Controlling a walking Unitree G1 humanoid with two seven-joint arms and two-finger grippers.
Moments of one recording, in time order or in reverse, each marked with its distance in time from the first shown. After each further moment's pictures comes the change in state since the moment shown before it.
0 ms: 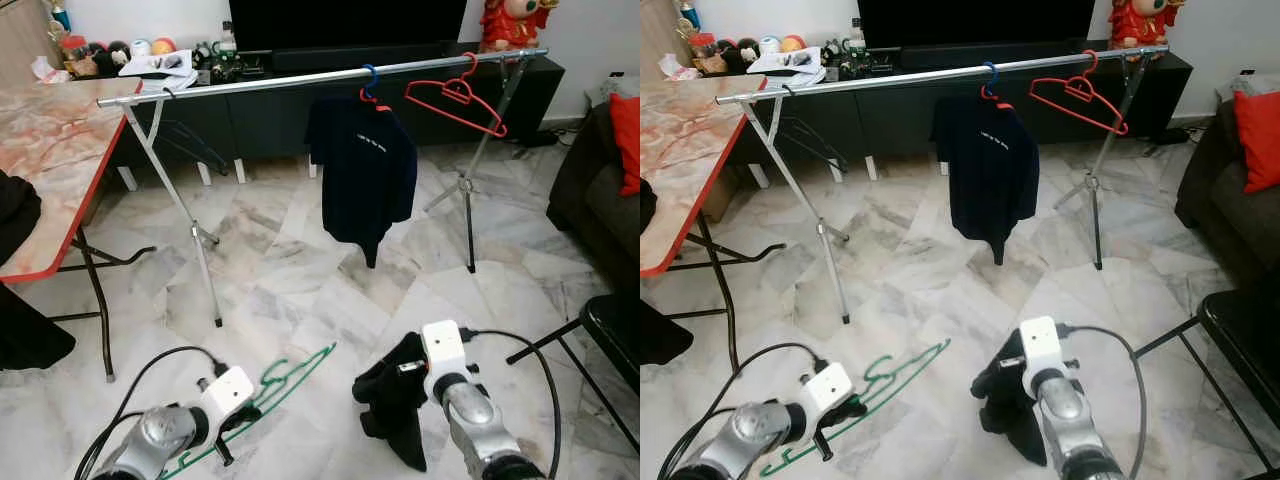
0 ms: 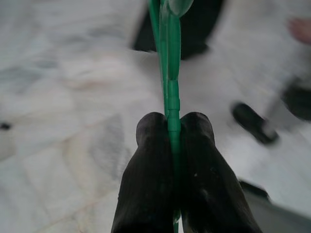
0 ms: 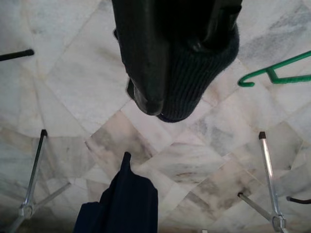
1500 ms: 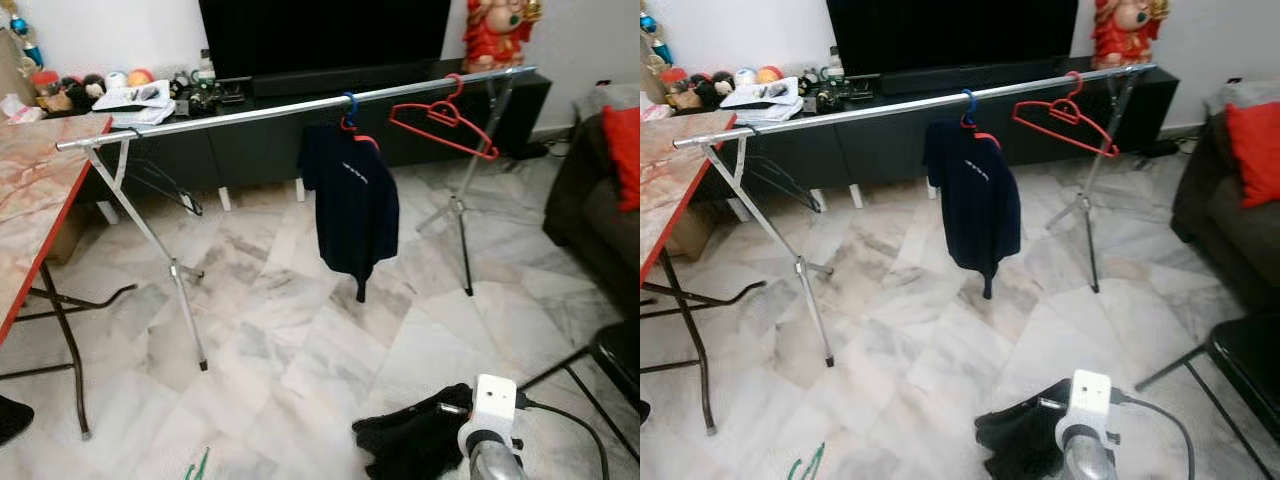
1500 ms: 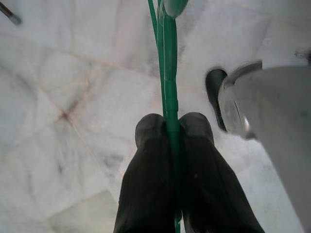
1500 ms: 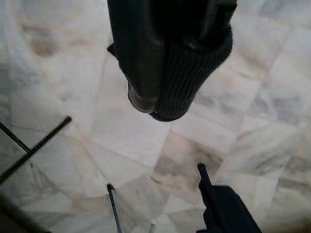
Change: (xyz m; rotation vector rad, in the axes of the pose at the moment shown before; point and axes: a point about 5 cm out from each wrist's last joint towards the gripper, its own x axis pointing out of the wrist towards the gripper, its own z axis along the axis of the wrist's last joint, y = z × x) left arm -0.021 -0.102 -0.135 -0.688 0.446 0.577; right arm -0.040 -0.010 -0.075 0.334 0.125 -0.310
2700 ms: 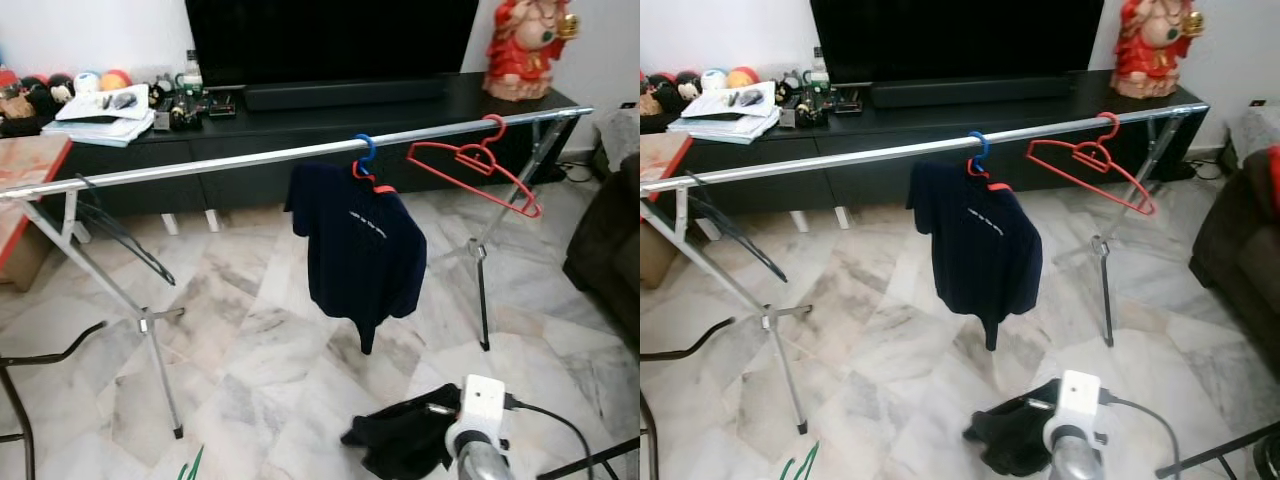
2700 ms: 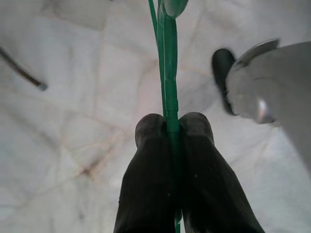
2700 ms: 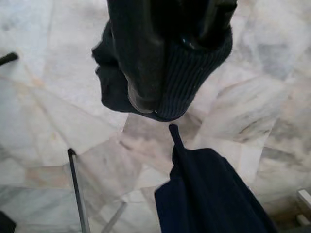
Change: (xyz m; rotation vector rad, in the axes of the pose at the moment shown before) left arm -0.001 0.010 -0.002 0.013 0.004 0.015; right arm 0.000 0.013 0.002 0.011 -0.005 0.030
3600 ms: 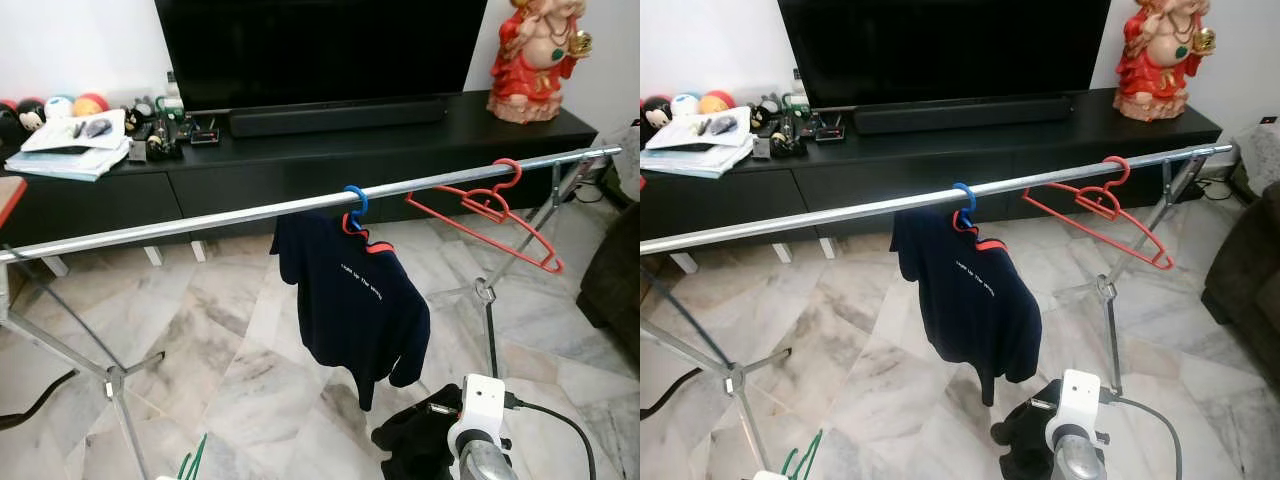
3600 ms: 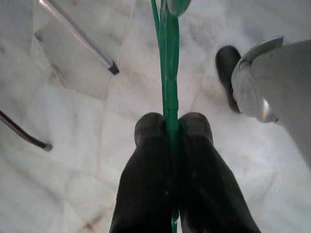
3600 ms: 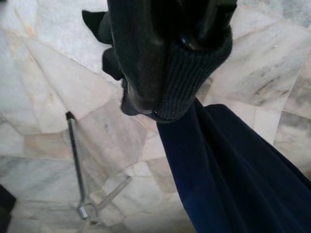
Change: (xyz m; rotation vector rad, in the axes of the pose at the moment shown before) left arm 0.001 -0.002 0.006 0.007 -0.027 -0.010; right arm -0.001 -0.005 -0.004 -0.008 0.020 -0.010
